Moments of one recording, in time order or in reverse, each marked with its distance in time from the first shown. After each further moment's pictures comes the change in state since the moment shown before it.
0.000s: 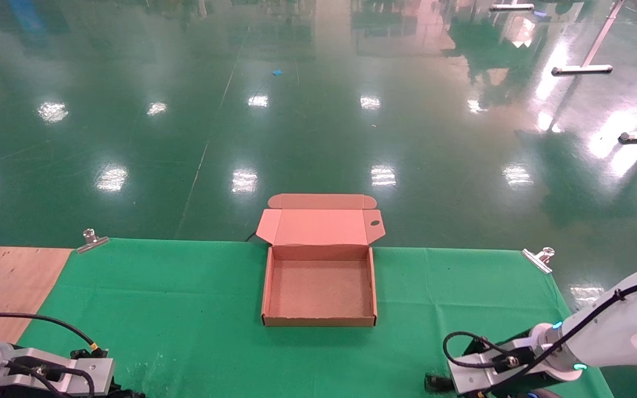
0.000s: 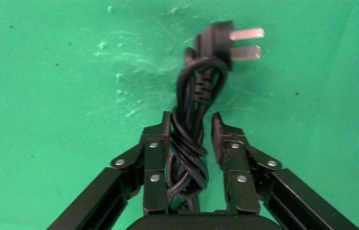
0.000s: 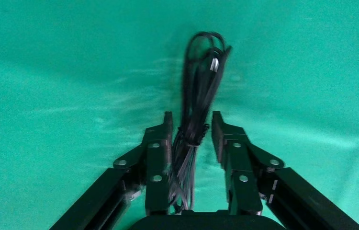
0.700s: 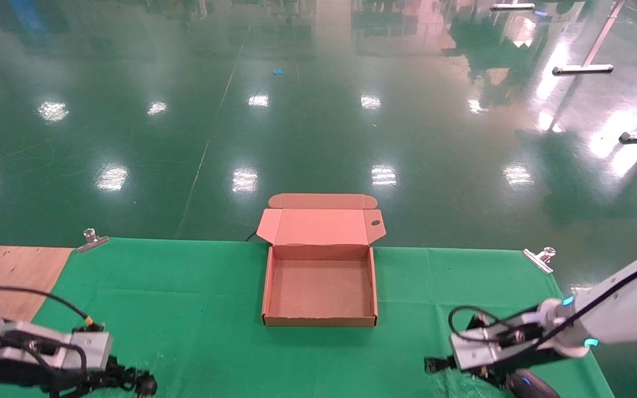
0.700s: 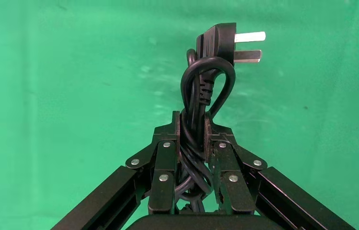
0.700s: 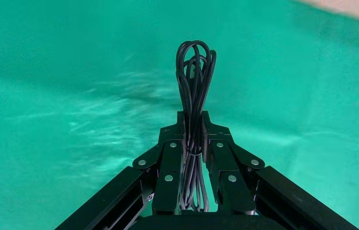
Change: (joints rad) left arm -0.102 -0.020 -0.010 -0.025 -0.014 0.090 0.000; right arm 0.079 0.055 0.034 0.103 0.050 -0.101 0.033
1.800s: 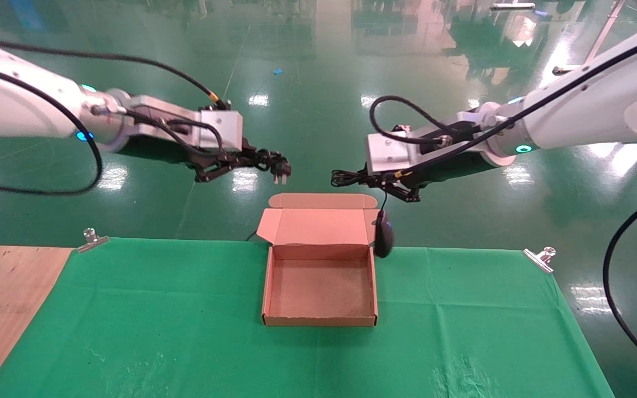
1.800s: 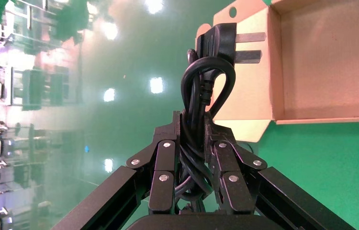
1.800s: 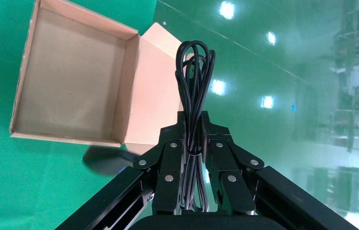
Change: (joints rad) left arm -0.338 0.309 -0.071 -0.044 -0.094 -0.136 -0.047; right arm 0.370 -0.173 0.081 -0.038 0.073 0.043 0.074
